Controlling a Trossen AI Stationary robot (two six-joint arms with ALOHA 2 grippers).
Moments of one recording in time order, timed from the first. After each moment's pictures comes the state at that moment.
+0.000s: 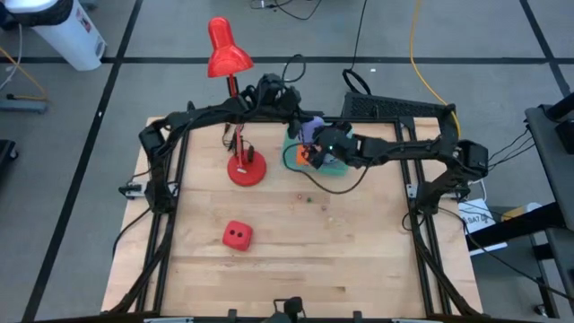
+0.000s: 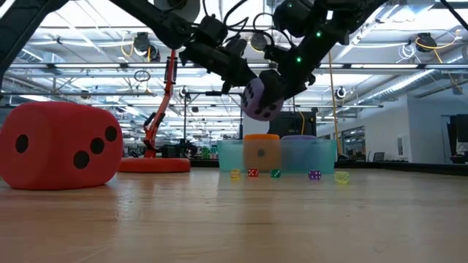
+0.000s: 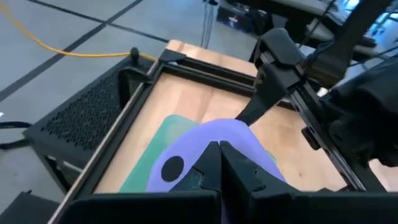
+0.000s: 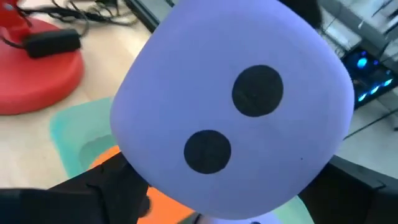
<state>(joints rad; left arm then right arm) 0.55 1.92 1.56 -0.14 0.51 -0.03 -0.31 1.53 1.02 -0.14 0.56 0.02</state>
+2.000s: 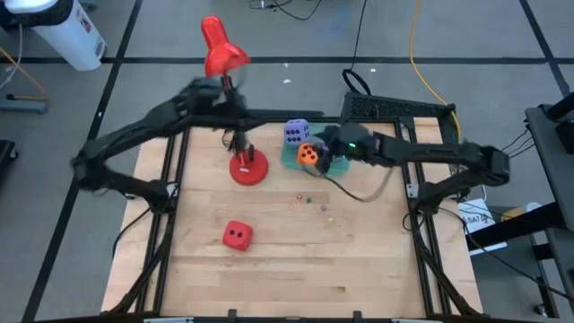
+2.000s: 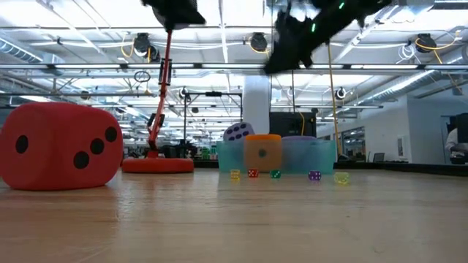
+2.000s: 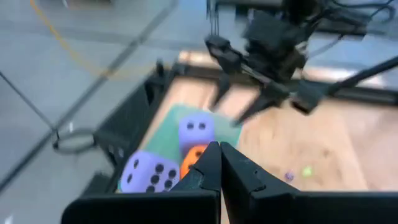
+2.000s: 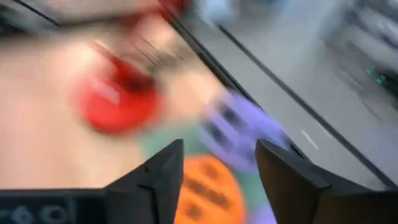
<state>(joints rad) 0.49 1.27 1.34 -0.48 0.27 0.12 -0.26 1.33 0.98 -0.08 0.23 0.03</state>
